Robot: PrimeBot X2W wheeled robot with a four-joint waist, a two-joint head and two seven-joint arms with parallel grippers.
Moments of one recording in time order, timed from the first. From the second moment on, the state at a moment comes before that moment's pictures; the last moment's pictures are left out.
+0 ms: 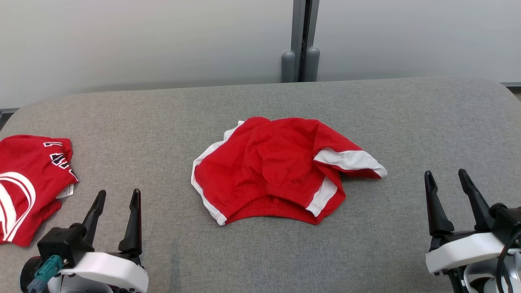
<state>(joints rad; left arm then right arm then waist) 0.01 0.37 -0.27 -0.05 -0.54 0.24 -0.11 -0.05 -0.05 -0.06 0.06 0.16 0.13 -0.10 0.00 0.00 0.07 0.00</state>
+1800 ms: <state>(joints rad) -0.40 0.15 -0.67 0.20 -0.61 -0.10 0.10 -0.22 -0.05 0.04 0.13 0.20 0.13 -0.17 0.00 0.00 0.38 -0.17</state>
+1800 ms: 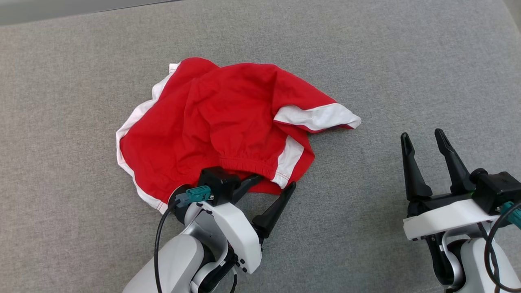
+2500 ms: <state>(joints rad) -0.37 0.31 -0.53 0.10 -0.59 0.01 0.04 -0.22 -0.05 0.00 0.14 0.20 0.13 -0.18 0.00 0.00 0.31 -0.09</state>
